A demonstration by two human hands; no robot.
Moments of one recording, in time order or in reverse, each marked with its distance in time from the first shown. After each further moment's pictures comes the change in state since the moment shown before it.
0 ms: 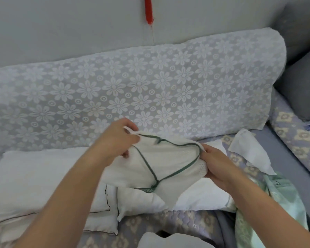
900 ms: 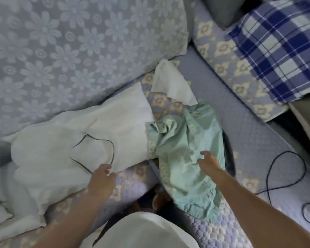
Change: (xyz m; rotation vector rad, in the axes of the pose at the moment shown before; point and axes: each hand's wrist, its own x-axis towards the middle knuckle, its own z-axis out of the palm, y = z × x) left_hand -0.035 -0.148 0.404 0.496 -0.213 -0.375; right_hand -0.024 0.332 -0.367 -0.471 0.490 0.669
